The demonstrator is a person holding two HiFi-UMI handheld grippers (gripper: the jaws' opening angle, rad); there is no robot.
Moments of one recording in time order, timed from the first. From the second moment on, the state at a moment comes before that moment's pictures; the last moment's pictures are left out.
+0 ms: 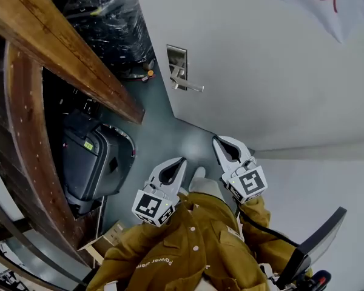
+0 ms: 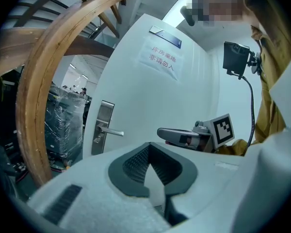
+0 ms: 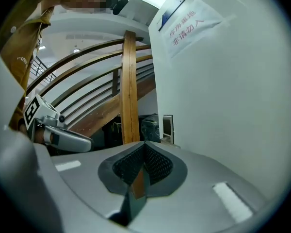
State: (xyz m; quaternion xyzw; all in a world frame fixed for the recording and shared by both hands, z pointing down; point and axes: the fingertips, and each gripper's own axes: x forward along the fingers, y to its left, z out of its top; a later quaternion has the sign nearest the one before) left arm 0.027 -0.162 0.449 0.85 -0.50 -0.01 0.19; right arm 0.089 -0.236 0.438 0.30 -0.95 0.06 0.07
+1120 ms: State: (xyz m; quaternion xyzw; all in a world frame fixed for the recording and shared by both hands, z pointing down) left arm -0.097 -0.200 0.460 0.81 -0.55 0.00 0.19; right arm -0.067 -0.436 0.624 0.32 -0.70 0.59 -0.25
